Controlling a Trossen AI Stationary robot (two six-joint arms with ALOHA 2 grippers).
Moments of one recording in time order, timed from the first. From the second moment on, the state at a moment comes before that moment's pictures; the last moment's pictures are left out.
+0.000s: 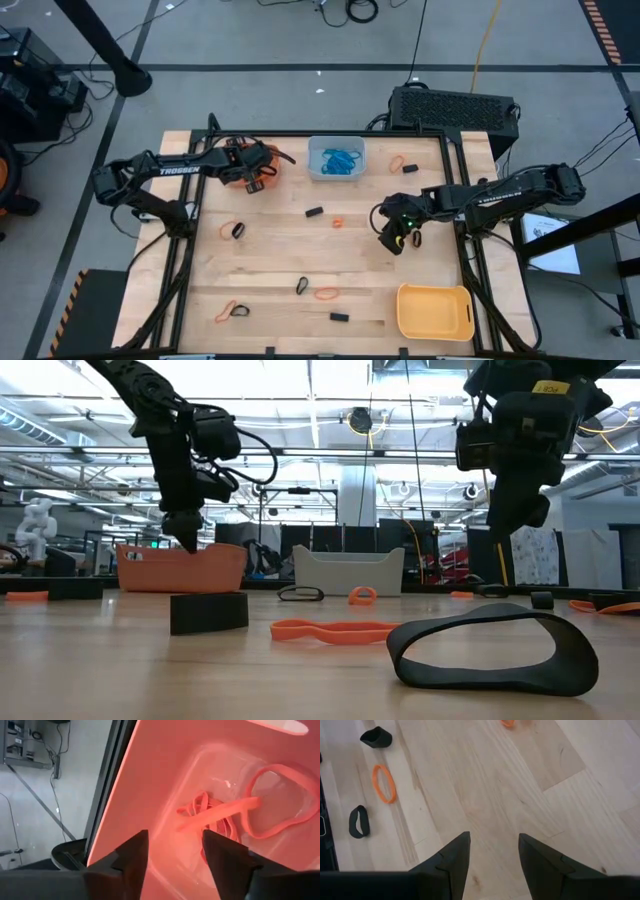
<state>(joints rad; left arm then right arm) 0.49 1.39 0.80 -0.57 -0.51 0.24 0.04 1.18 0.65 -0.44 -0.13 0.64</state>
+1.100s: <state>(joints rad) 0.01 1.66 1.07 -0.08 -0.03 0.09 0.04 1.18 0.65 -0.43 -0.13 0.62</state>
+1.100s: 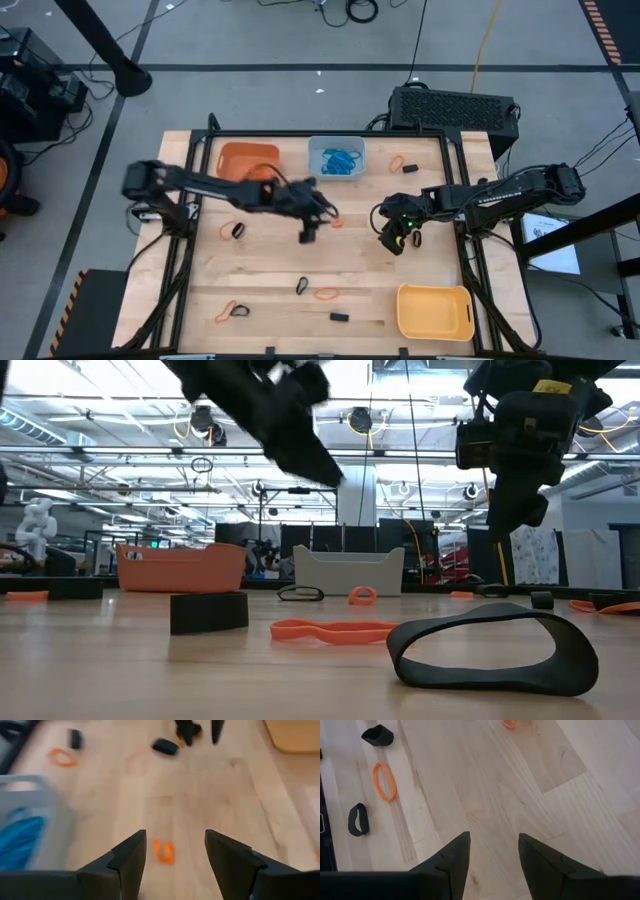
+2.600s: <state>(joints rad) 0.04 1.36 1.07 -0.67 -0.60 0.12 0.04 1.18 0.65 -0.44 -0.13 0.63</state>
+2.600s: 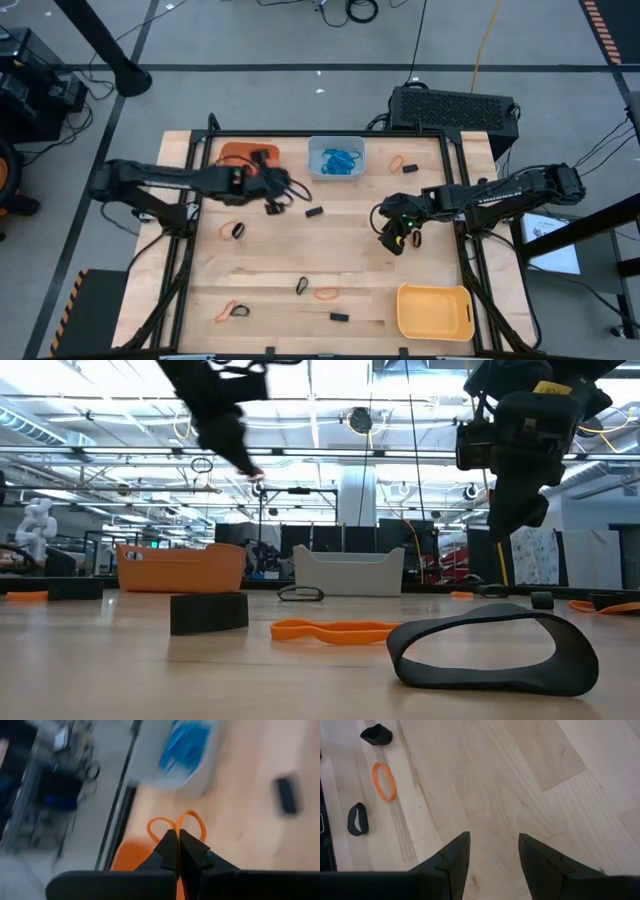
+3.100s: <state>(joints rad) 0.42 1.15 0.77 -0.69 -0.36 0.12 0.04 1.18 0.65 -0.39 -0.12 0.65</state>
